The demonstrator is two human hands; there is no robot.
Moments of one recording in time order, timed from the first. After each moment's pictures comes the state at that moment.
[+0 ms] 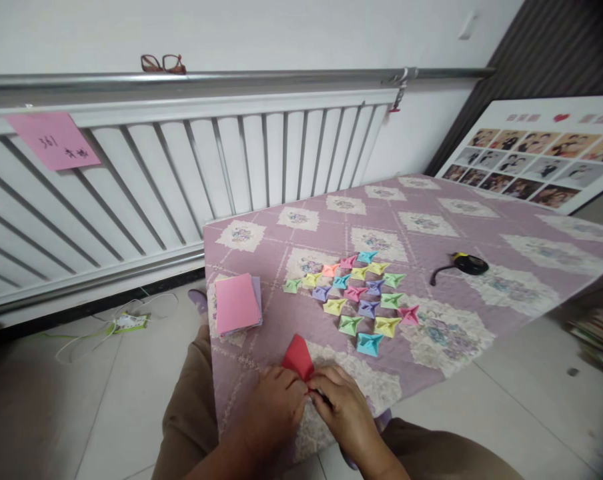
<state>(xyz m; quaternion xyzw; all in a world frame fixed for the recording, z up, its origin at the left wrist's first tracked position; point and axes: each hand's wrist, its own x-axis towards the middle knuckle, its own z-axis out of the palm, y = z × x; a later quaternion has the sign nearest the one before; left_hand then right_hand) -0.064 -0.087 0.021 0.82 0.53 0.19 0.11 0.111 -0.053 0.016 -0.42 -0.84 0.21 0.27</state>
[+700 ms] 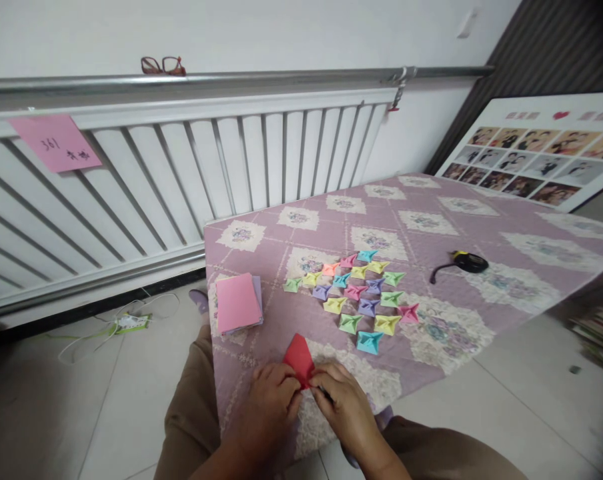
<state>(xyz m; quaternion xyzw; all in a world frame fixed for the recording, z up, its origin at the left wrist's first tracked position) -0.070 -0.097 0.023 0.76 0.58 0.26 0.14 0.110 -0.053 0.020 -0.42 -0.84 0.20 0.28</state>
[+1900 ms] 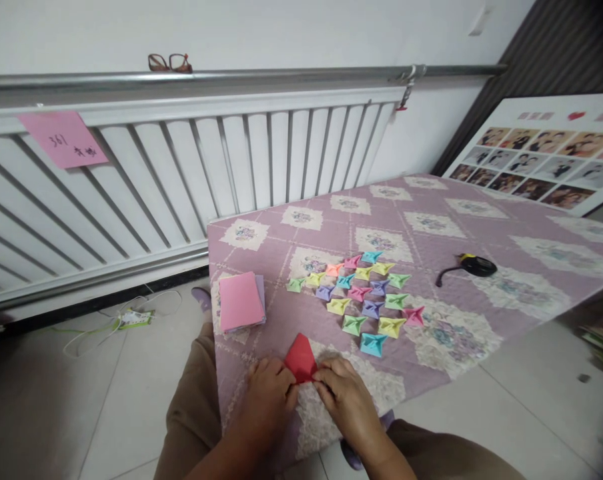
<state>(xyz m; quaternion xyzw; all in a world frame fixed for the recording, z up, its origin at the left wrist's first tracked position) -0.071 -0.089 0.022 0.73 0.64 0.22 0.11 0.111 -0.044 0.014 -0.43 -0.84 0.17 0.27</state>
